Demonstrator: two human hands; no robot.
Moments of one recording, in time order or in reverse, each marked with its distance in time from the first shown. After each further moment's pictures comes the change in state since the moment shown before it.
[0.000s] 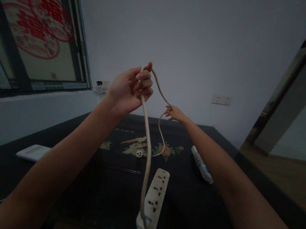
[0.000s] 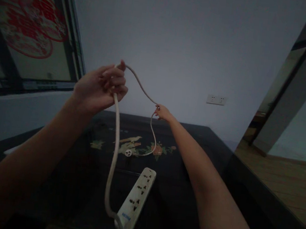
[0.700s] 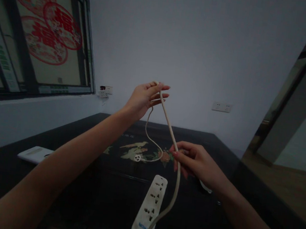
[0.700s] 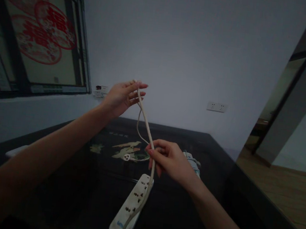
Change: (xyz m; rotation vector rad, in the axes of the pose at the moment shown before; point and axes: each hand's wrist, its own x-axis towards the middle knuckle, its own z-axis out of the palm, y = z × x) left_hand 0.038 -0.041 -0.007 0.312 -0.038 0.171; right_hand -0.213 -0.050 -0.034 0.454 -0.349 -0.082
